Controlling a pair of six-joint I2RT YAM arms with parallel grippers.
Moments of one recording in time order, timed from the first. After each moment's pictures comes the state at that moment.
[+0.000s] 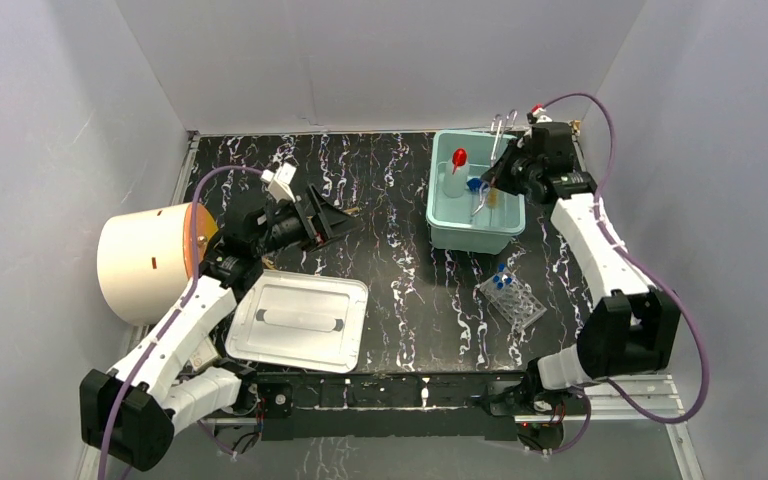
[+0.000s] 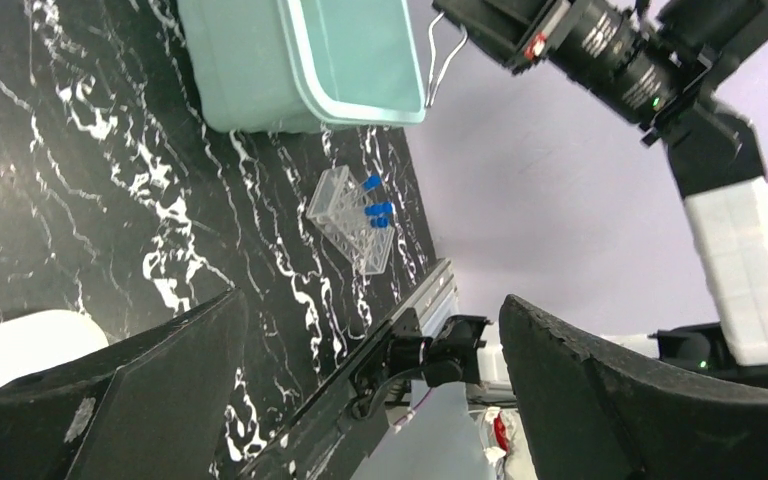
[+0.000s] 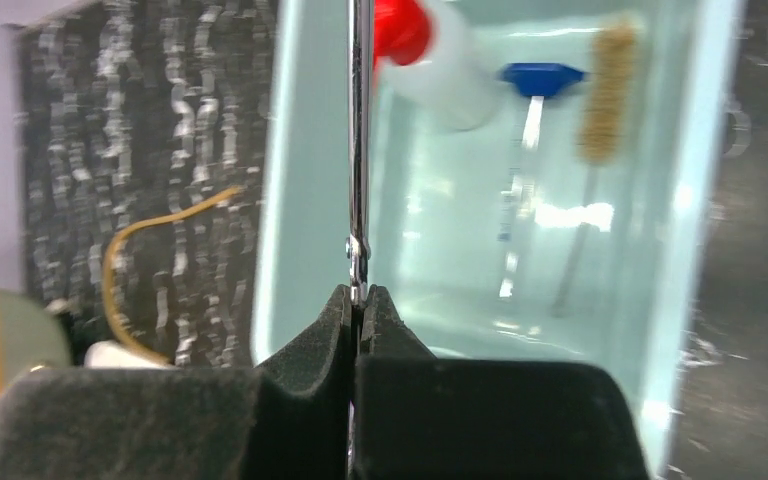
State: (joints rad) left arm -0.39 1.05 0.84 -0.05 0.56 -0.91; right arm 0.18 1.41 1.27 -0.44 -0.23 0.49
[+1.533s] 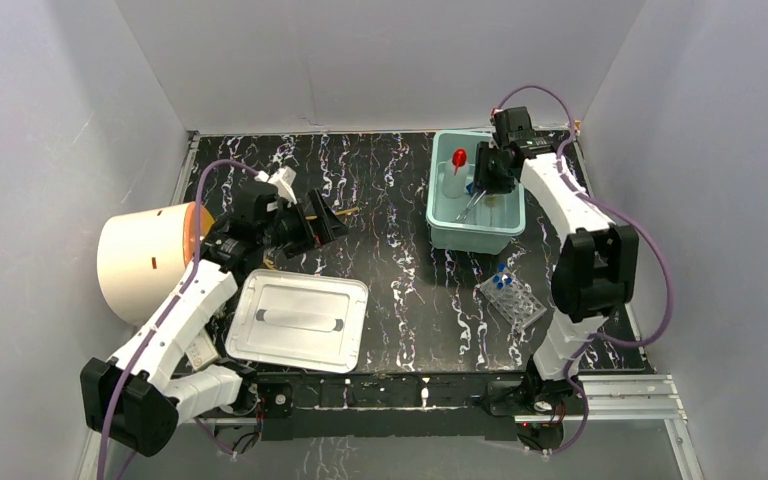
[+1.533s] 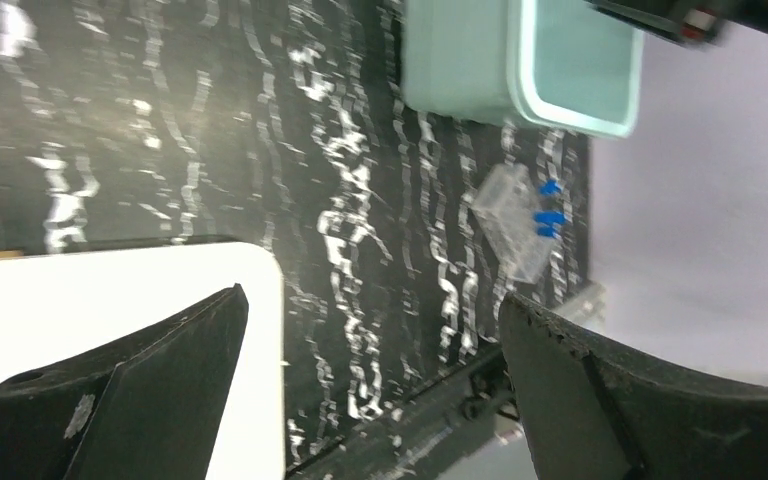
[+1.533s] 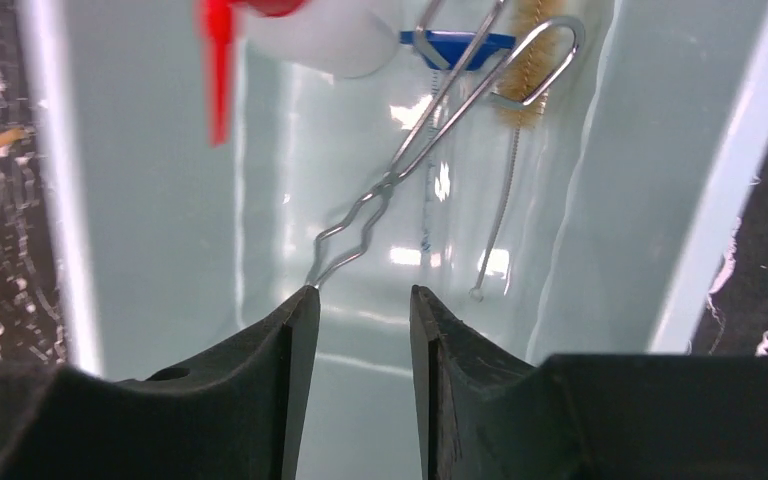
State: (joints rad) left arm -0.39 1.10 0.95 -0.44 0.34 -0.71; right arm 0.21 1.82 1.60 -0.76 -0.06 0.27
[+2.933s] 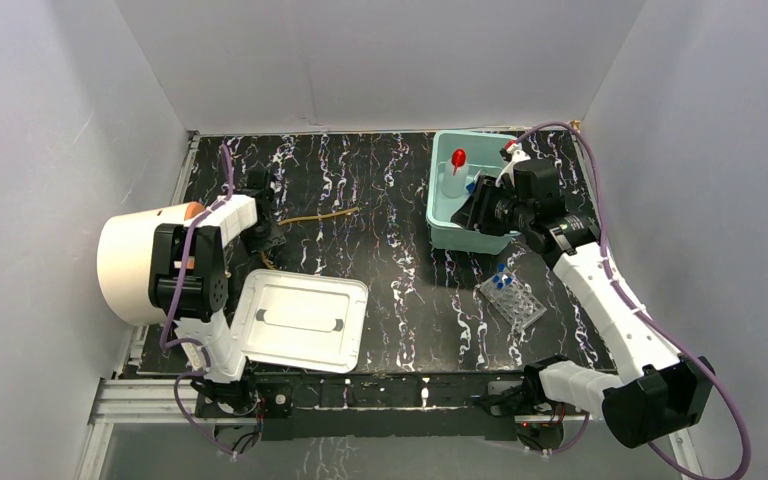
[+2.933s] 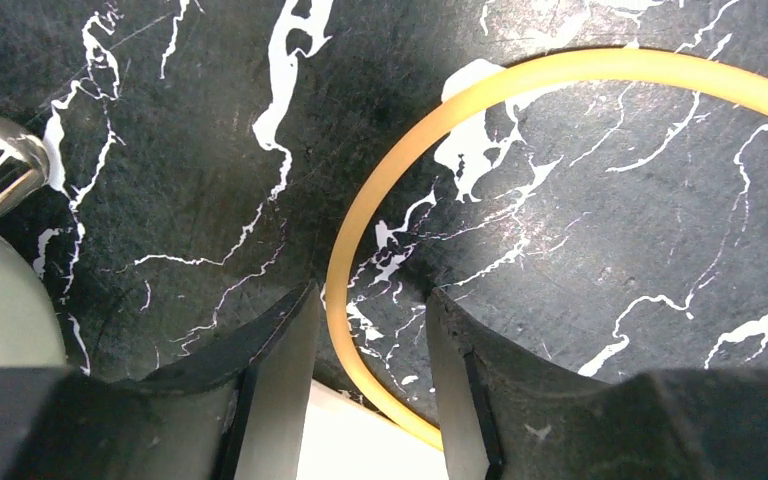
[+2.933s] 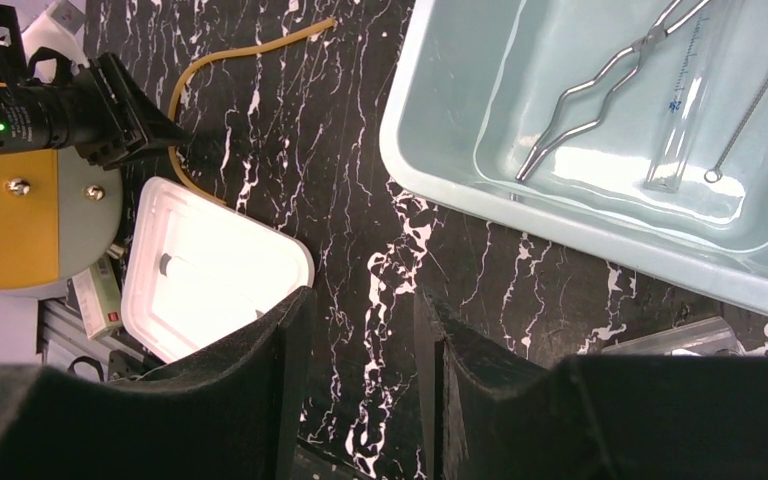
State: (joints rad) left arm -0.10 1.82 1.19 -0.68 -0.26 -0.52; right arm 0.36 1.14 1.12 -0.59 -0.24 0.50
